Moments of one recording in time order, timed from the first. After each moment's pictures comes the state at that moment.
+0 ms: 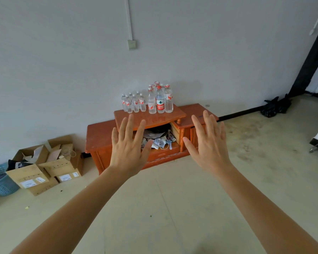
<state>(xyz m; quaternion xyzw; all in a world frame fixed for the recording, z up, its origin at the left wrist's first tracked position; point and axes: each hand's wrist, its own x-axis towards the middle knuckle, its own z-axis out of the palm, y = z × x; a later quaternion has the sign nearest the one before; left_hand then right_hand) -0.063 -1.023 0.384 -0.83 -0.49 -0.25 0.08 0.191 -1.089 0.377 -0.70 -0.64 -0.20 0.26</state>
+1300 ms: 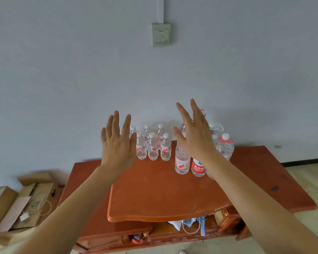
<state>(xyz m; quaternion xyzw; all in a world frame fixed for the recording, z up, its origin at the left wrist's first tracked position) 0.048 -0.095 0.348 -0.73 -0.62 -0.29 0.03 0.298 -0.078 0.365 -0.60 -0.74 -0.04 0.30</state>
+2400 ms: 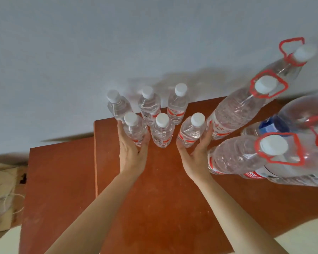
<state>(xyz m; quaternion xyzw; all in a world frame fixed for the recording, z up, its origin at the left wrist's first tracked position) 0.050 0.203 0.005 -0.55 -0.69 -0.31 -0.35 0.238 0.170 -0.015 -0.65 -0.46 0.35 0.48</state>
